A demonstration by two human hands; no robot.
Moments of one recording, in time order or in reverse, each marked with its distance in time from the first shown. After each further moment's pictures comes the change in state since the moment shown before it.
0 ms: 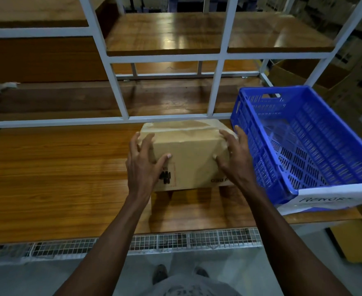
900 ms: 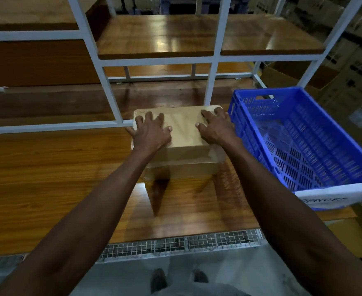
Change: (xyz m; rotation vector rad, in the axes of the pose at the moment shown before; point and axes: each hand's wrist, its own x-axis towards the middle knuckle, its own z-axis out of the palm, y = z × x) left_hand 0.110 0.044 0.023 0.438 -0.326 0.026; right_hand 0.117 -0.042 0.012 -0.386 -0.311 0.177
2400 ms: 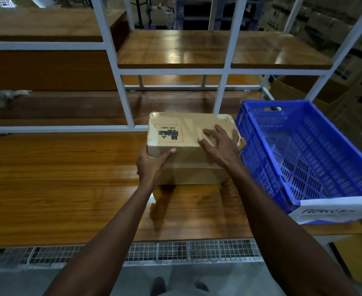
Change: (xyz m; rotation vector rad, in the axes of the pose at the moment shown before) left_hand -0.078 -0.032 0.036 -0.975 0.242 -0.353; right_hand -0.049 0.009 0.027 0.264 0.125 -0.112
